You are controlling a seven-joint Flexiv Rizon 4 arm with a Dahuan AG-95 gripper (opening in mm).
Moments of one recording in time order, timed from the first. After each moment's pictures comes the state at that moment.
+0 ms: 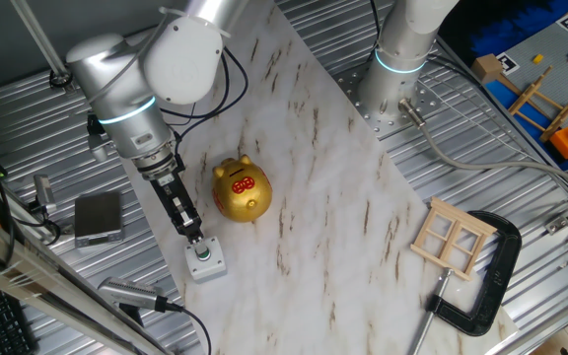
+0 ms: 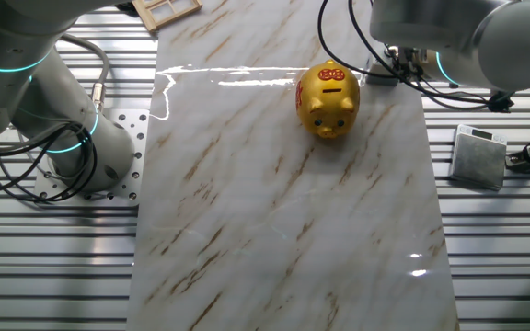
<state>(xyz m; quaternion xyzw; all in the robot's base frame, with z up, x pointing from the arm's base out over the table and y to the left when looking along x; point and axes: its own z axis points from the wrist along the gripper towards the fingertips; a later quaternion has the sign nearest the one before) 0.627 0.196 0.092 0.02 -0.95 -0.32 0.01</state>
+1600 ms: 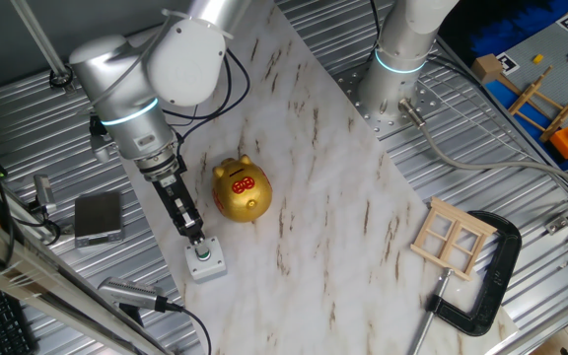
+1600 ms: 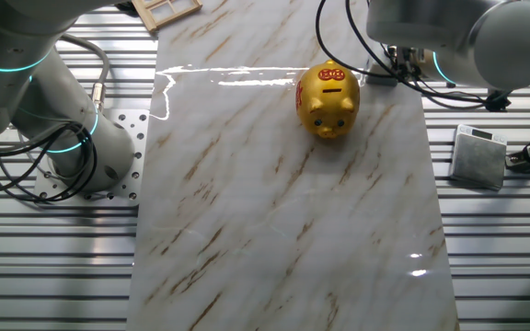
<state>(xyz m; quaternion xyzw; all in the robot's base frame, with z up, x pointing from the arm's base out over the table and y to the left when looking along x) 0.625 0.199 0.089 0.02 -0.95 -0.32 0.01</state>
